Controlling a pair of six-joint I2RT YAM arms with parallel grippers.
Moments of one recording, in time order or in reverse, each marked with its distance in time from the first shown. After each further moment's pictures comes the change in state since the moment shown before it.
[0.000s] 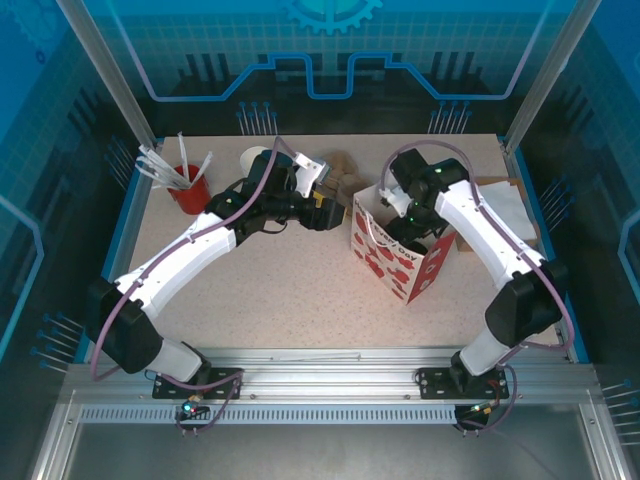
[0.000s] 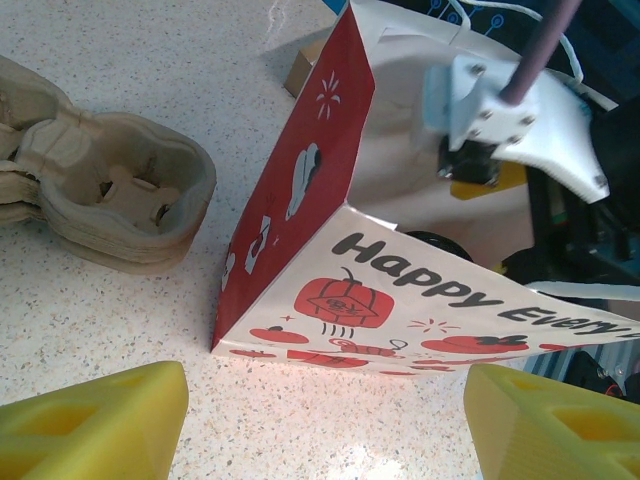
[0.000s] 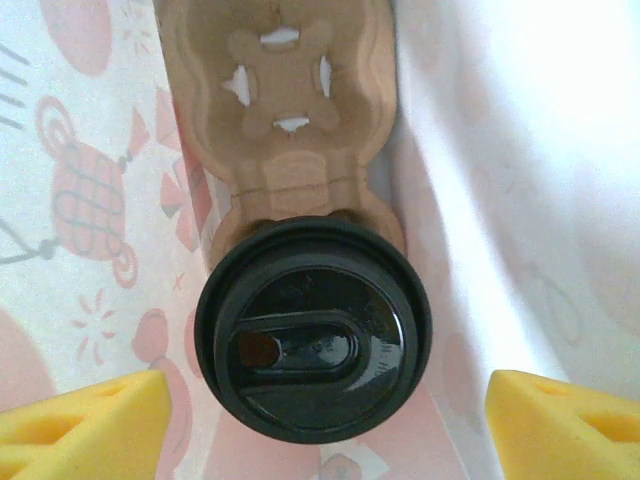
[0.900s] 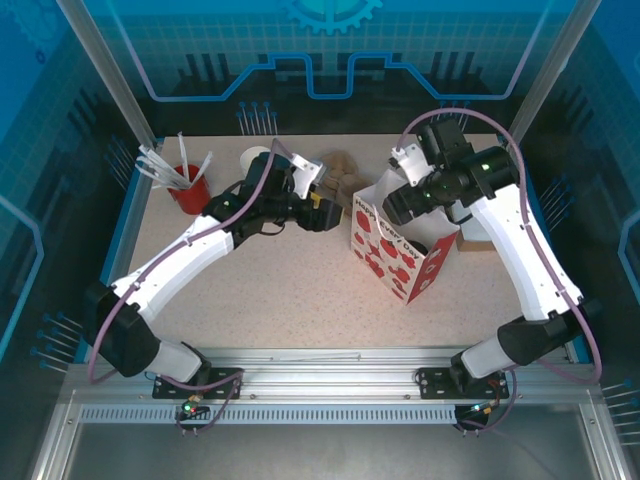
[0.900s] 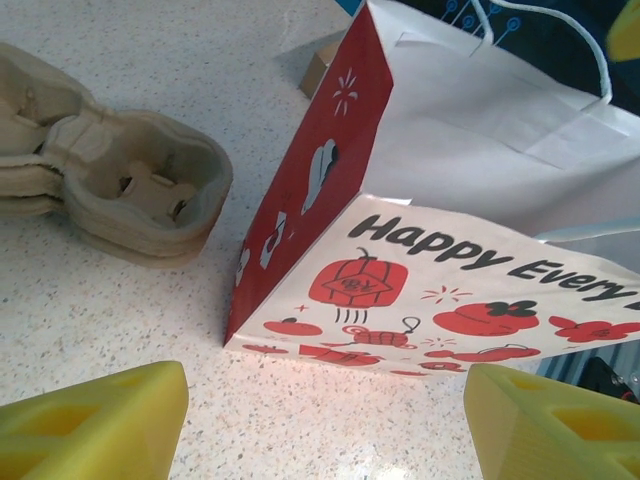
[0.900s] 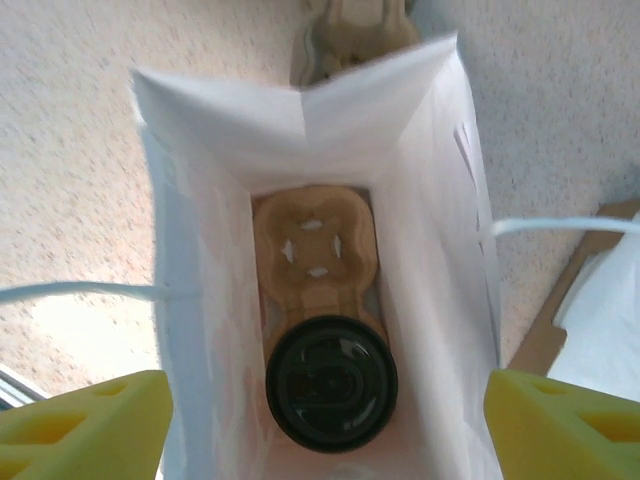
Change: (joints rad) left arm 0.006 -0.030 -0.030 0.002 -0.039 -0.009; right arm 0.003 -0.126 0.266 0.024 -0.109 0.016
